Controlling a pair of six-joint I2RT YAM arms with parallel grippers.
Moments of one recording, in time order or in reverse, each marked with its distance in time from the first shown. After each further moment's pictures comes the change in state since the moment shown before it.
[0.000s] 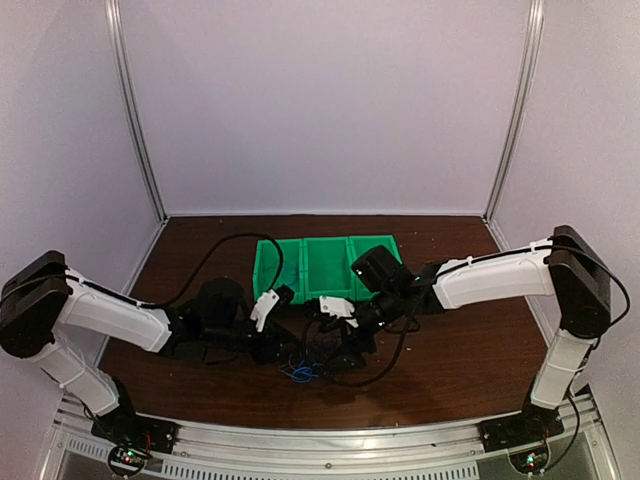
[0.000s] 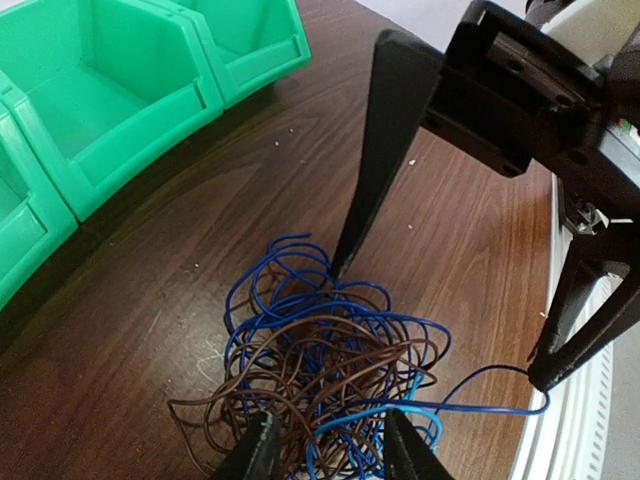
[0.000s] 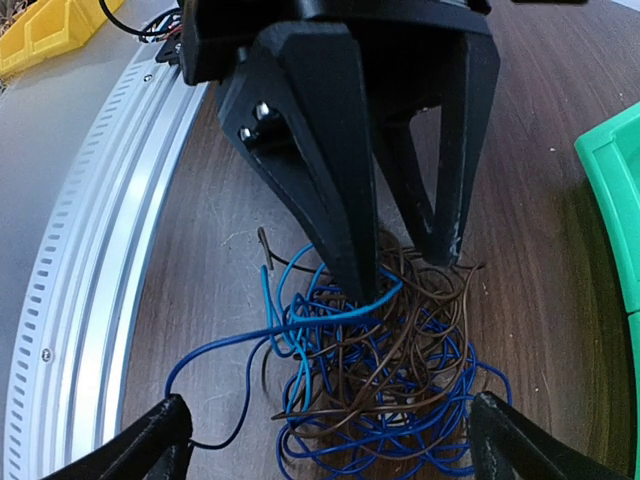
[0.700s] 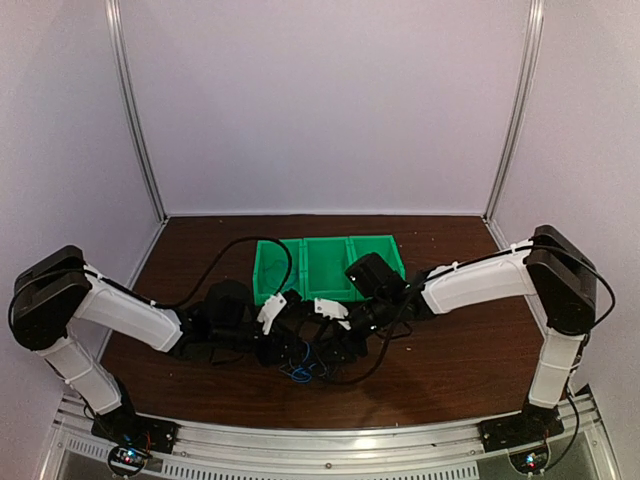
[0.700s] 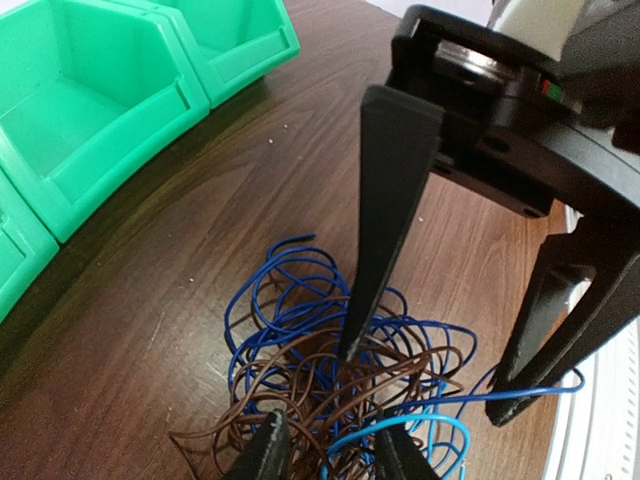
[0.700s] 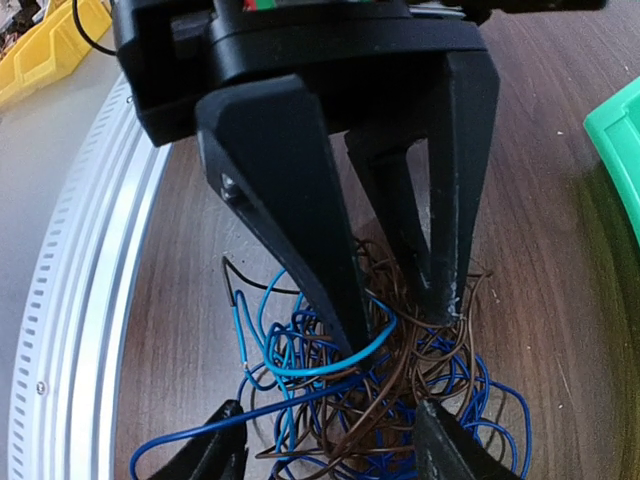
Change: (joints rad) left arm 0.000 0.103 0.019 0.074 0.011 0.079; right arm 0.000 0.082 0.001 0.116 -0.027 0.114
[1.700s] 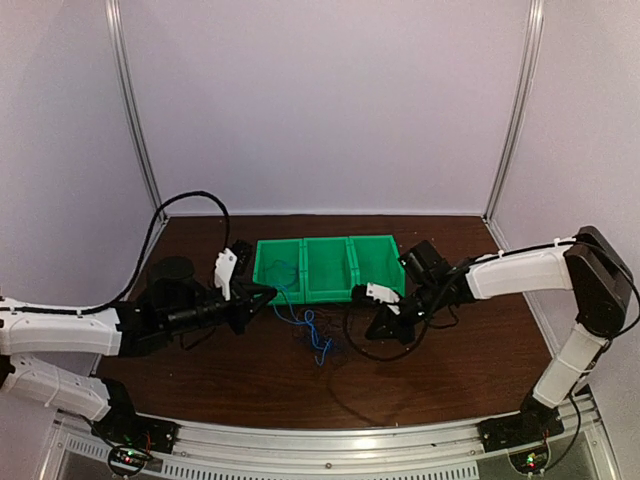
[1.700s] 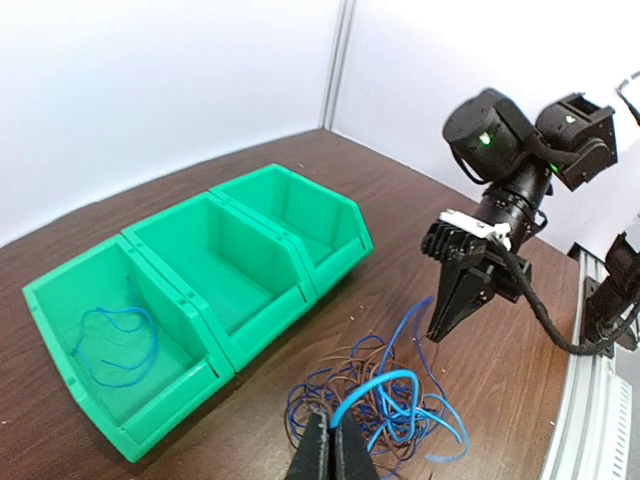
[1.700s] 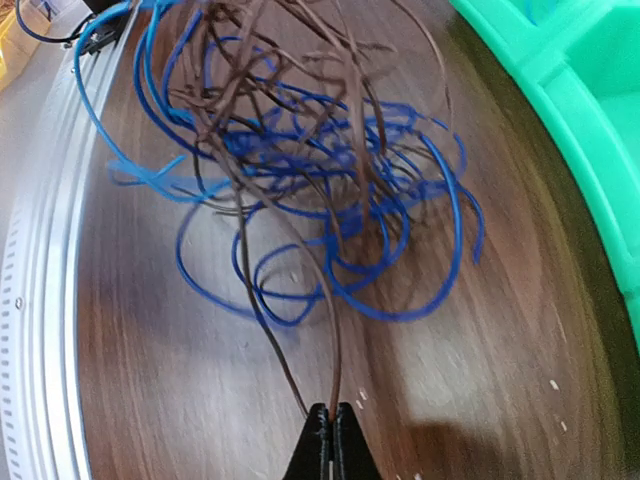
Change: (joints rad) left arm 0.012 -0.452 -0.050 -0.086 -0.248 -0.012; right arm -0.221 -0.162 -0.157 -0.162 0.021 -0.082
